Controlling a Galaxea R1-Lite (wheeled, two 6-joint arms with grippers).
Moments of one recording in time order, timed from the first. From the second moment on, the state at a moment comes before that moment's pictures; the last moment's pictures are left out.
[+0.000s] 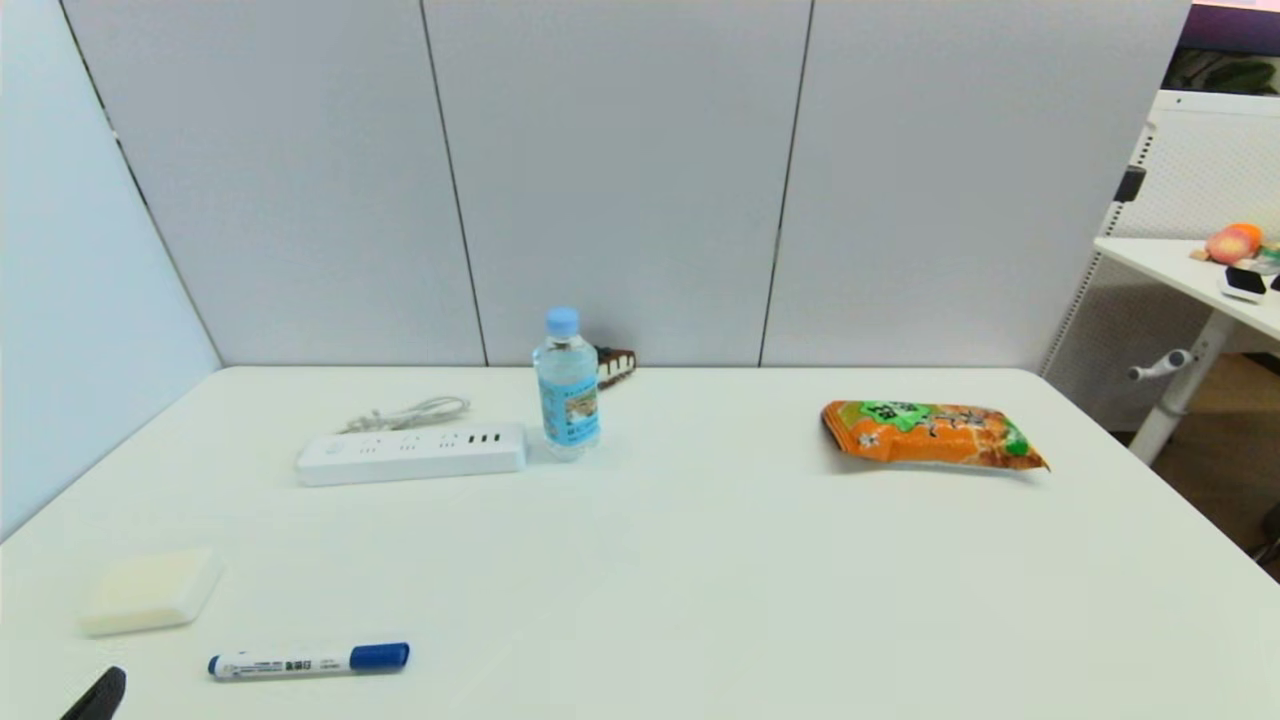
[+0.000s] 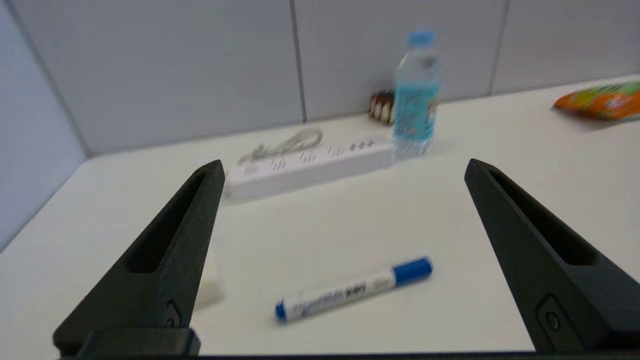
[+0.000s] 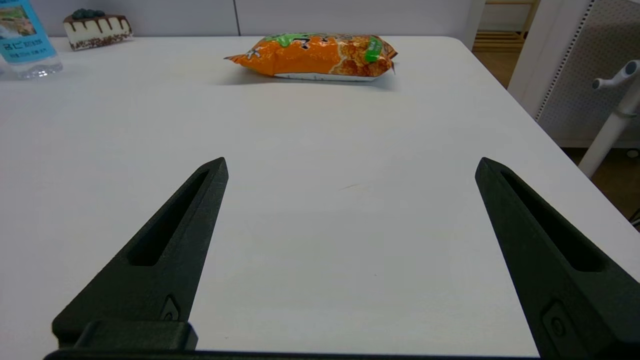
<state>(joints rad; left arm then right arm) -0.10 0.33 -0.02 -0.45 -0.12 0.07 -0.01 0.00 0.00 0.00 0.00 0.00</state>
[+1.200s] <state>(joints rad) 0.01 0.00 0.00 0.00 0.01 0.00 -0.01 0.00 0.00 0.00 0.00 0.00</state>
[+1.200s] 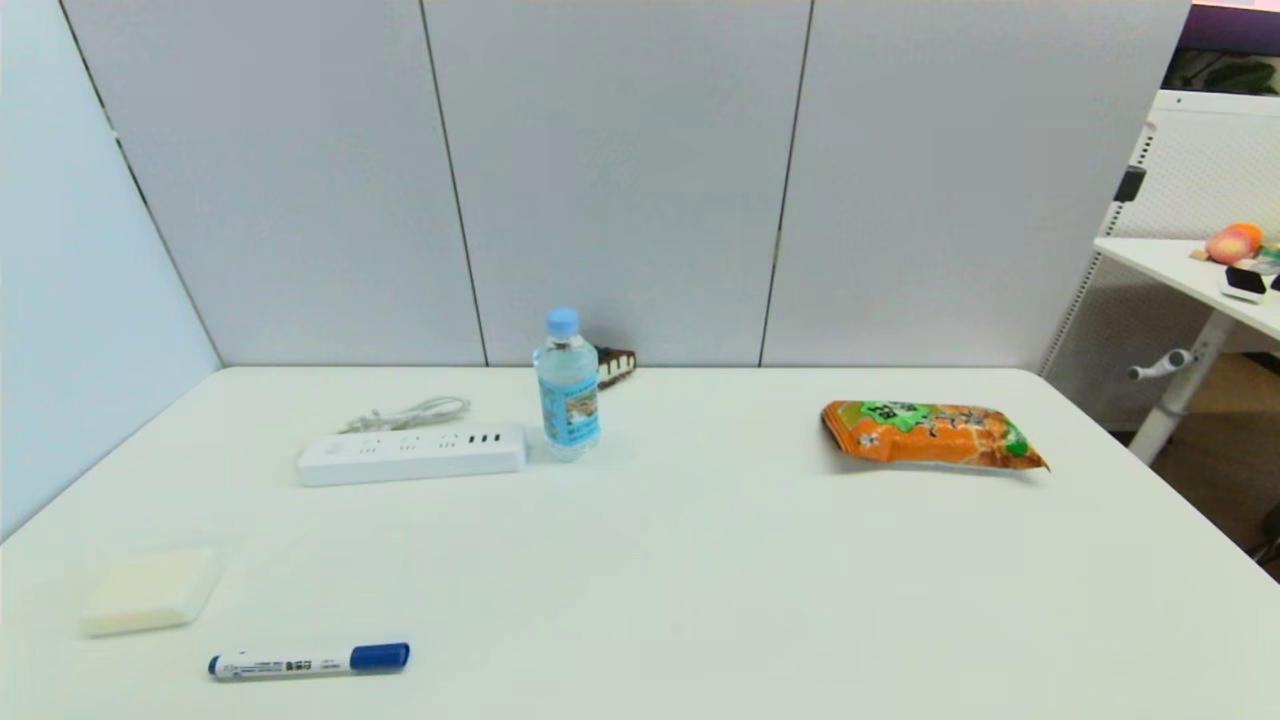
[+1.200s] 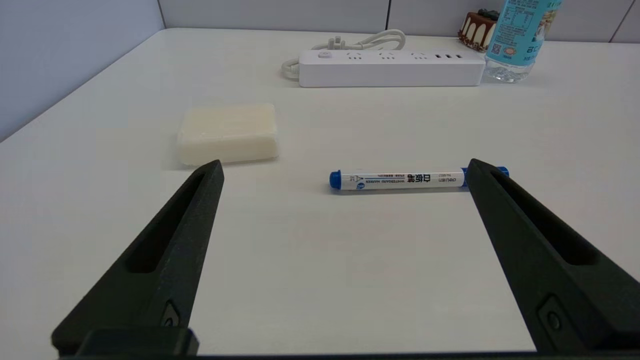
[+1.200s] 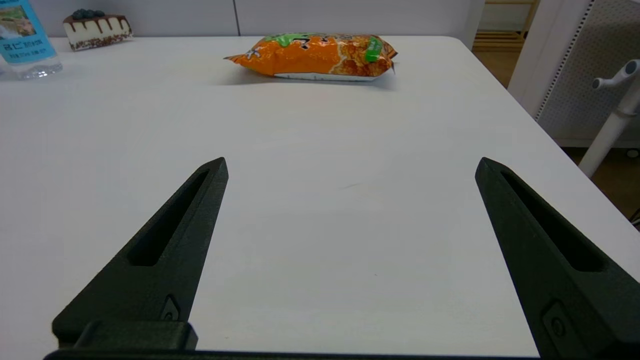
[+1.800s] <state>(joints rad) 0.01 0.00 0.00 0.00 0.01 0.00 -0.01 0.00 0.00 0.00 0.00 0.00</state>
